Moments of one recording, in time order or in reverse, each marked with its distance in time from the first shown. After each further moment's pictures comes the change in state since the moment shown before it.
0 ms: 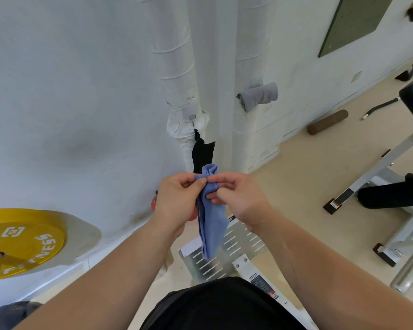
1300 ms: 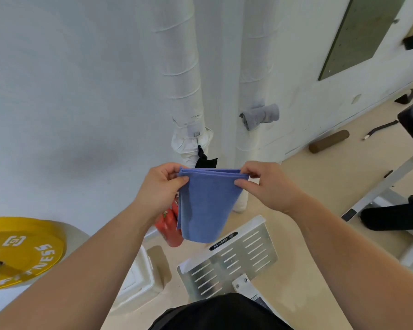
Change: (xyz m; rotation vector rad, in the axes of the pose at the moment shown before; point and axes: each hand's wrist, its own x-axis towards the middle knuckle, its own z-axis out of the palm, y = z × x) left_hand 0.038 0.034 -0.041 0.131 -0.088 0.136; right_hand 0.038 -0.037 -0.079 -0.878 0.015 -0.451
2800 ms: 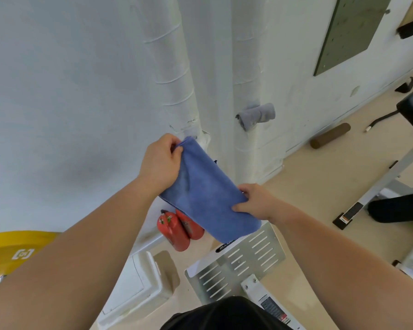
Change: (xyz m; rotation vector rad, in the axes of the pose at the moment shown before) left_hand 0.052 0.037 0.004 0.679 0.178 0.331; right_hand -0.001 0.037 0.052 0.217 -0.283 0.387
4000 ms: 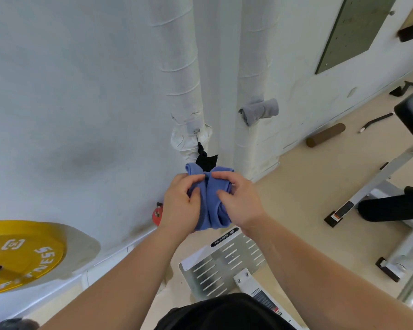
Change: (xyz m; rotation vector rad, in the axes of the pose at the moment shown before) left_hand -0.092 -0.020 0.050 -0.304 -0.011 -0.073; right_hand -0.033 -0.072 0.053 0.455 0.303 -0.134
